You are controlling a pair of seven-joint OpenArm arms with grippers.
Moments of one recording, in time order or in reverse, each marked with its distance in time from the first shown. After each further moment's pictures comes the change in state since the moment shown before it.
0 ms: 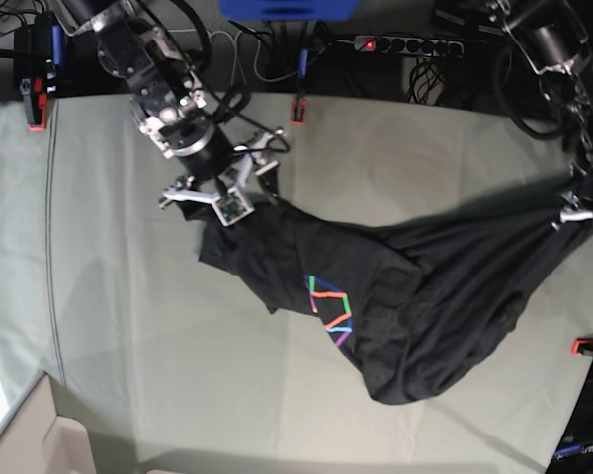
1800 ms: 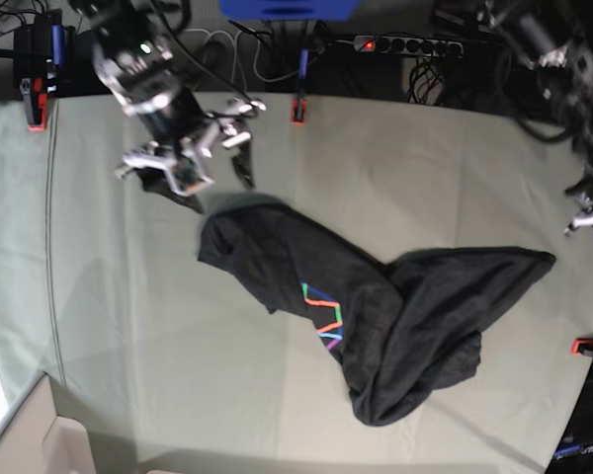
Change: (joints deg) left arm 2.3 4.2 -4.9 14.6 -0.6 0.2 5.9; right arm -14.5 1.3 7.5 18.8 -0.2 -0.1 0.0
